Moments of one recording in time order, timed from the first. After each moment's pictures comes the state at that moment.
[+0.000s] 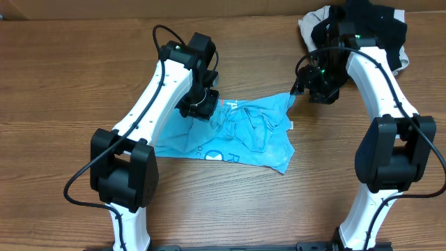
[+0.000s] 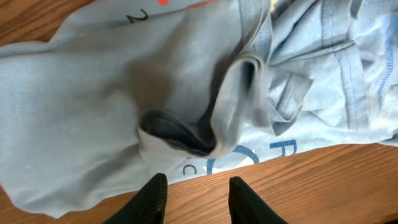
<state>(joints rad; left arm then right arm) -0.37 2.05 1.81 -1.33 0.12 -0.11 0.02 2.10 1.80 -1.22 -0.35 0.23</state>
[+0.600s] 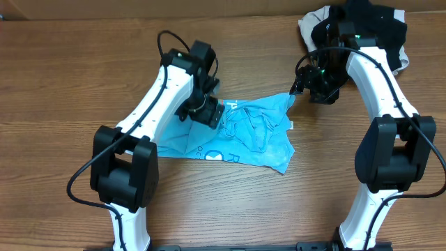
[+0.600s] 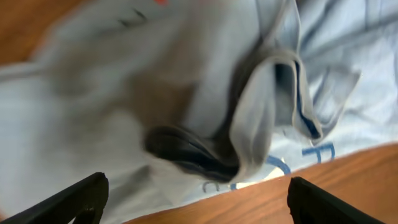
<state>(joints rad) -0.37 2.05 1.68 -1.22 0.11 0.02 0.02 2.10 1.80 -1.22 -0.35 0.23</state>
